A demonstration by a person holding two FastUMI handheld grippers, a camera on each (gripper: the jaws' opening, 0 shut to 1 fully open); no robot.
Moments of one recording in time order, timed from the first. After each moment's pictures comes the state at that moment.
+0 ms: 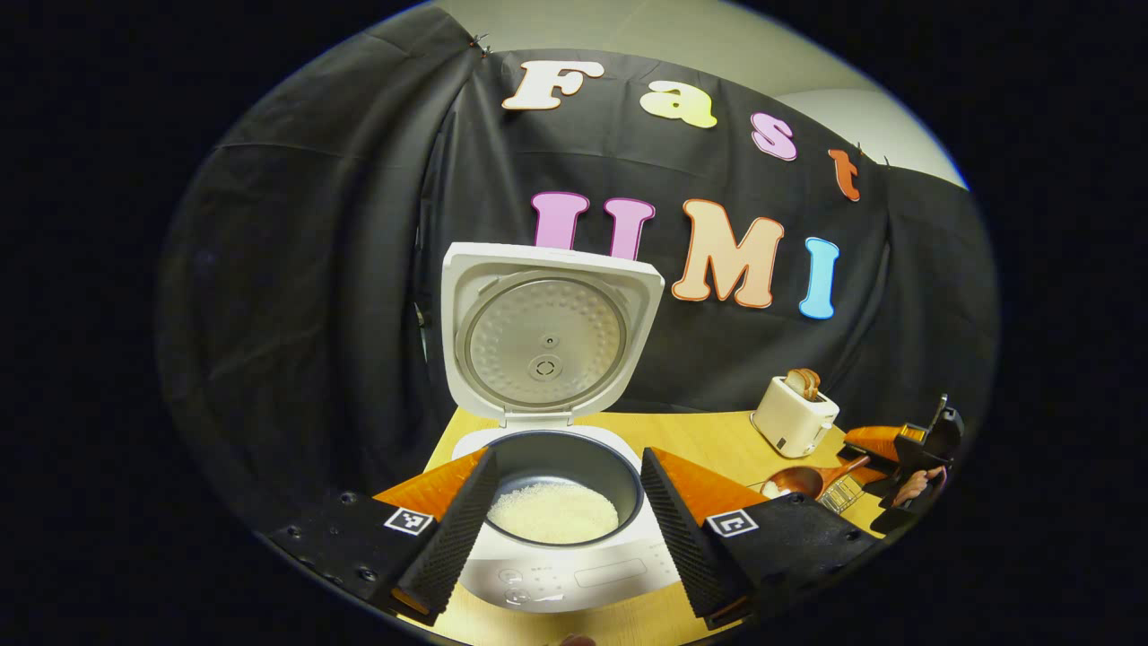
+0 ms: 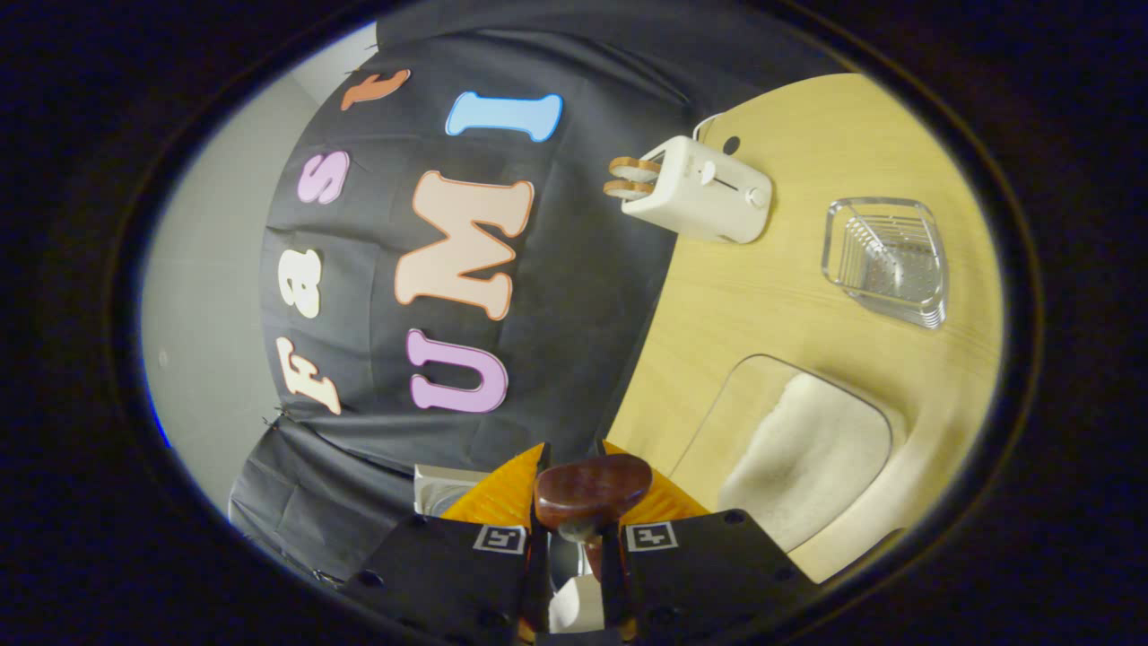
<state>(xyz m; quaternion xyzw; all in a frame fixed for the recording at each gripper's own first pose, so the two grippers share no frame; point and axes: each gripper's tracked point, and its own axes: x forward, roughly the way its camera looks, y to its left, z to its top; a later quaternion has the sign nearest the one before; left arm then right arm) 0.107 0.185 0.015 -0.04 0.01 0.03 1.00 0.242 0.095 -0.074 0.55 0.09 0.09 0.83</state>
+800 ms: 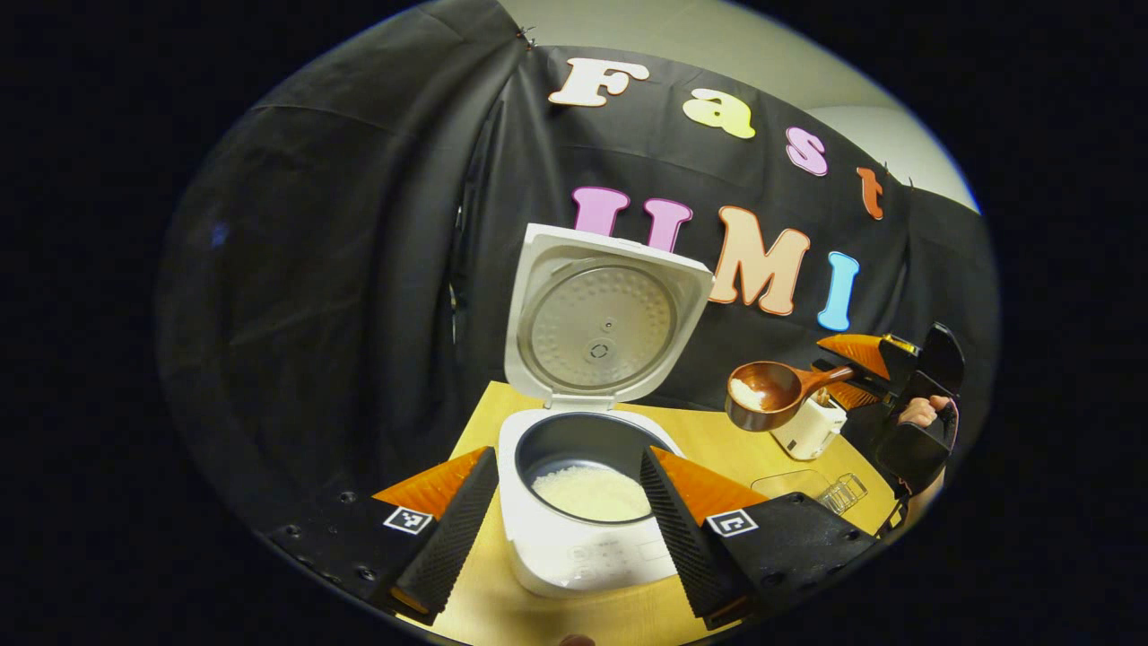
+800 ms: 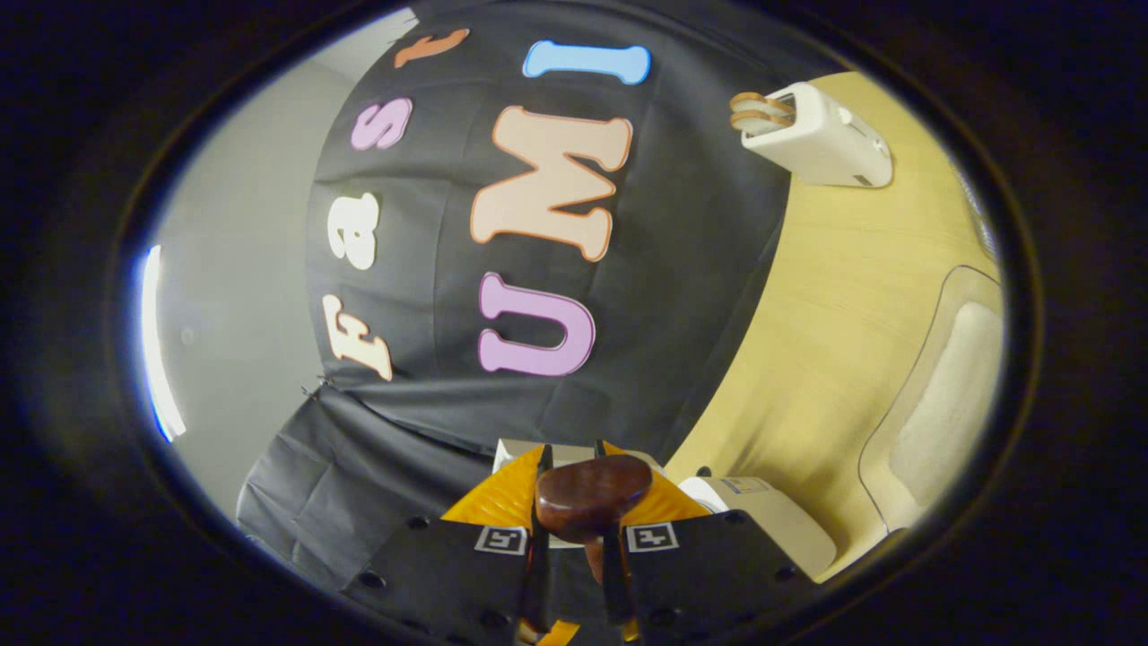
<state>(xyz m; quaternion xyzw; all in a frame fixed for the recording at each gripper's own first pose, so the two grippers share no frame) 0.076 0.245 -0.007 -0.08 0.02 0.06 1.00 0.291 0.265 0.010 0.51 0.09 0.17 0.84</state>
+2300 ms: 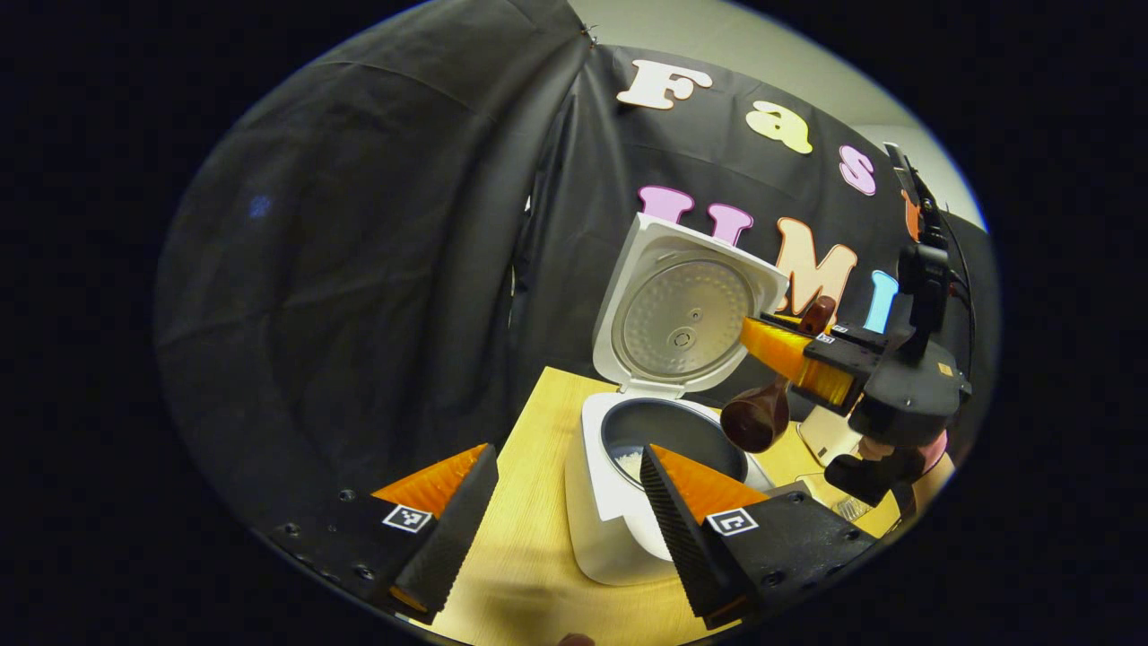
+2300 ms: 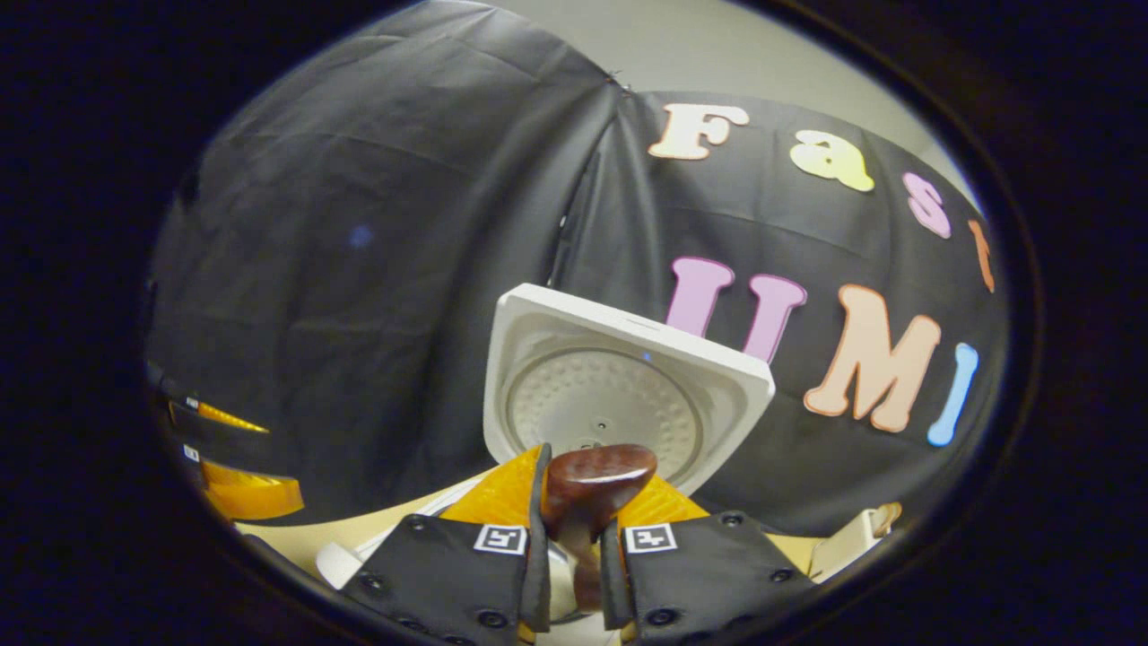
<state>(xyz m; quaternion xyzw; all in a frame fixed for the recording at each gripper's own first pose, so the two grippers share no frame) 0.049 0.312 -0.034 -0.12 0.02 0.11 0.99 0.256 0.480 -0.029 -0.26 -0.08 0.25 0.93</state>
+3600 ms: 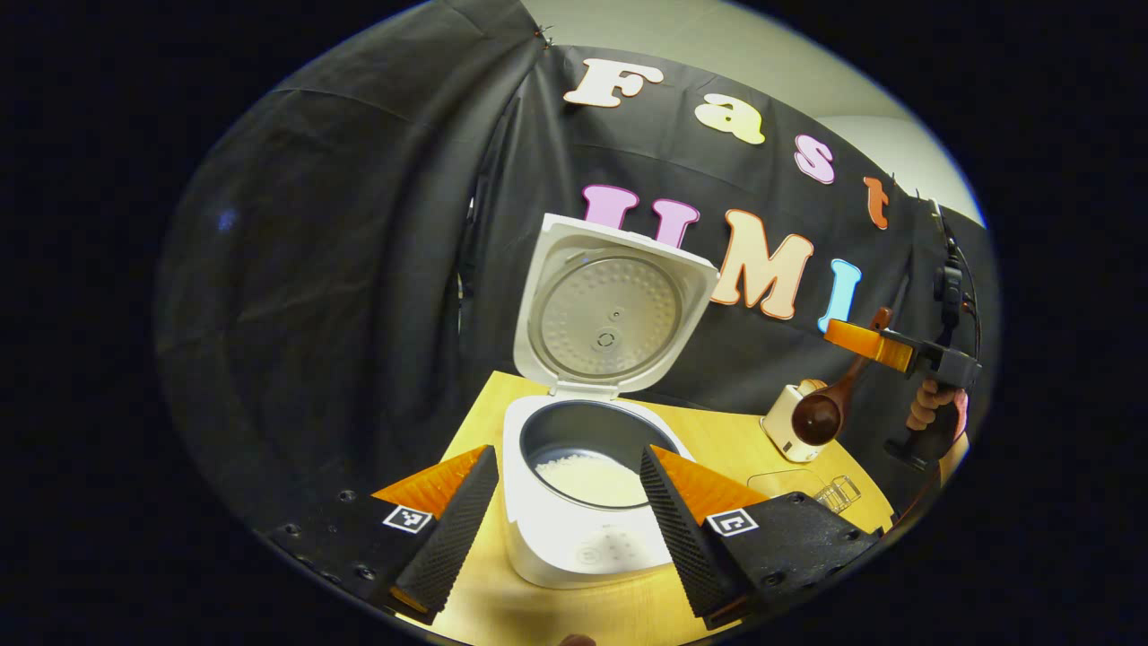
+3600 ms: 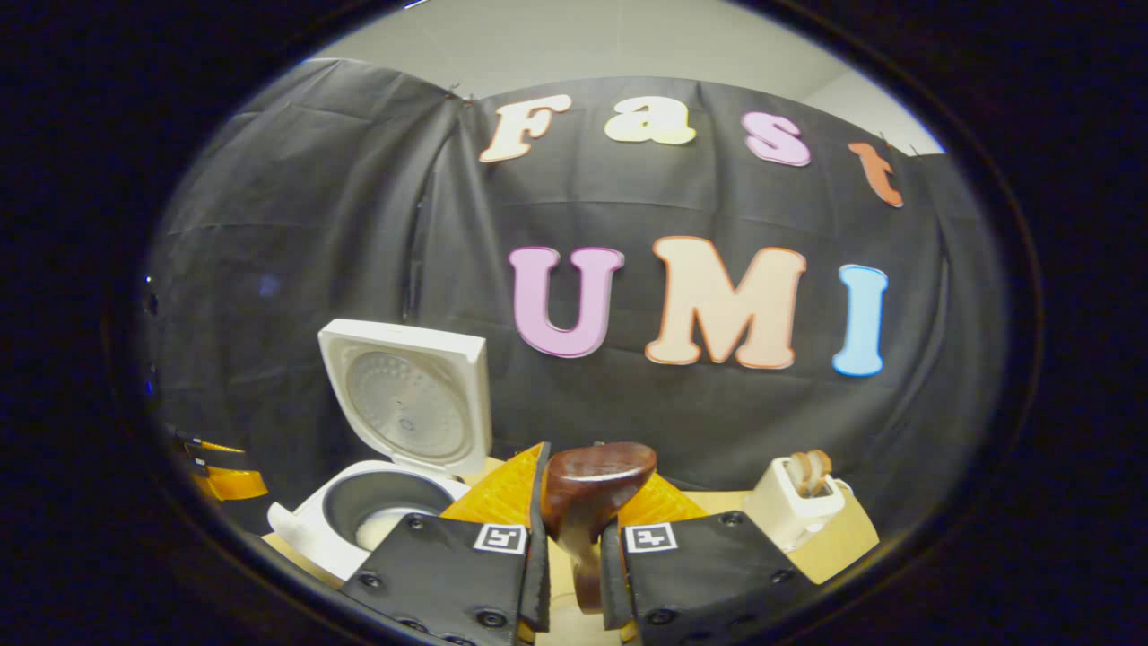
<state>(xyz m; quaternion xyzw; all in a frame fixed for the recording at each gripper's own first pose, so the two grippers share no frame) 0.072 0.224 -0.015 -0.10 0.02 0.05 0.99 0.254 0.206 0.056 -0.11 -0.05 0.10 0.99</state>
